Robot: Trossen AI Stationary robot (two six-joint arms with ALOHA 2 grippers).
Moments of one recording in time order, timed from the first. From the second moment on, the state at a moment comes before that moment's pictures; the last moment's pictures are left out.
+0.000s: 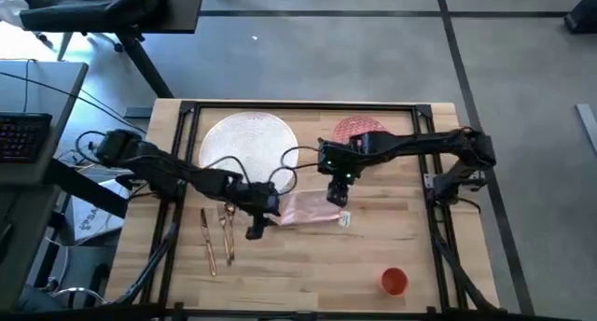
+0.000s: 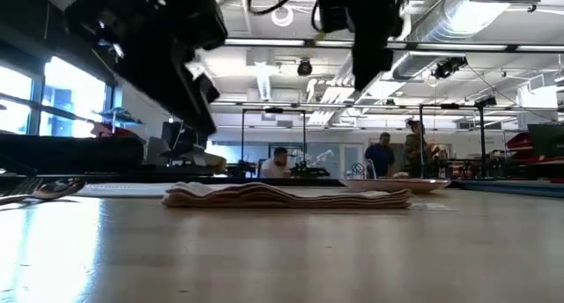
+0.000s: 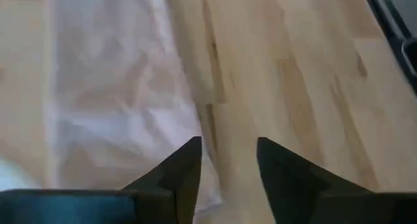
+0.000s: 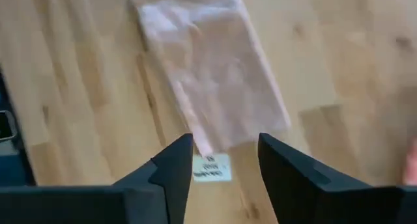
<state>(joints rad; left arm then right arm) -0.21 1.55 0.78 -0.09 0.12 -0.12 -0.01 1.63 1.43 -1.01 -0.12 0.34</state>
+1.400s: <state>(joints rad) -0.13 1.37 1.12 -0.57 -0.17 -0.43 0.03 1.44 1.42 -1.02 0.05 0.26</state>
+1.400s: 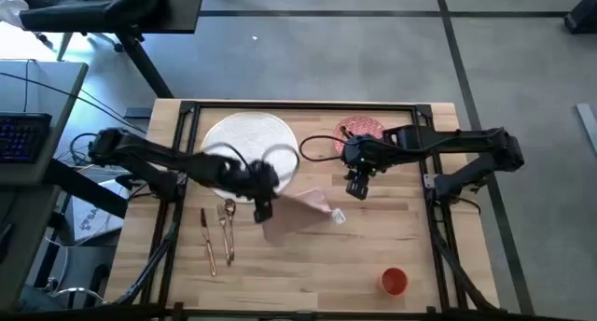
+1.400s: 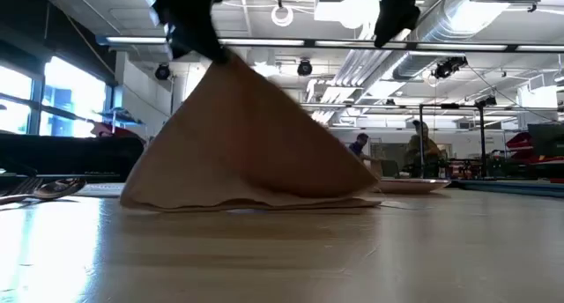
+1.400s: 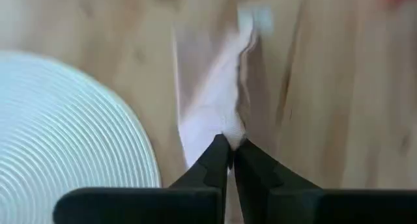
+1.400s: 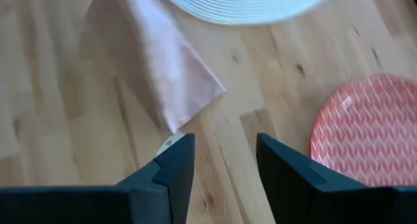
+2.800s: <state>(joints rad) 0.02 1.33 1.14 -0.53 0.20 -0.31 -0.03 1.71 1.43 -0.53 -0.27 0.29</state>
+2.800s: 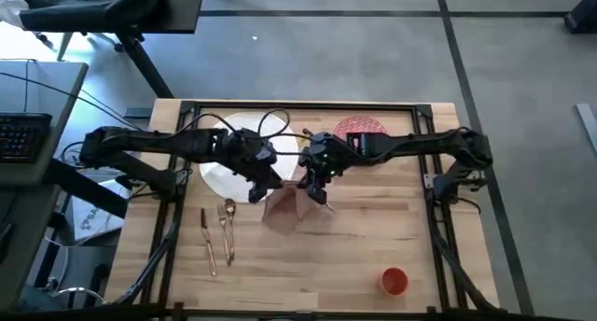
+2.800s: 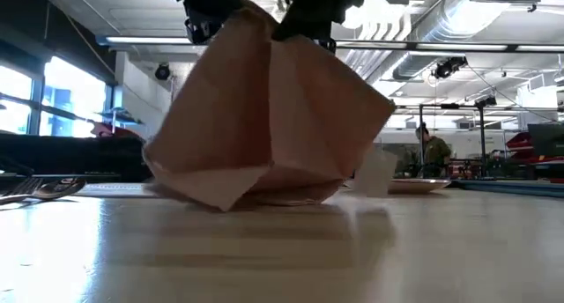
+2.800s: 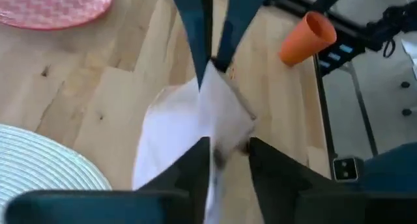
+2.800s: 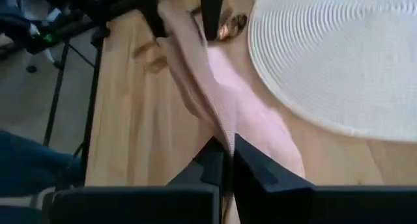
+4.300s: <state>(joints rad) 0.02 1.41 1.14 -0.42 0.23 -0.23 0.02 1.71 1.43 -0.63 -0.24 0.33</state>
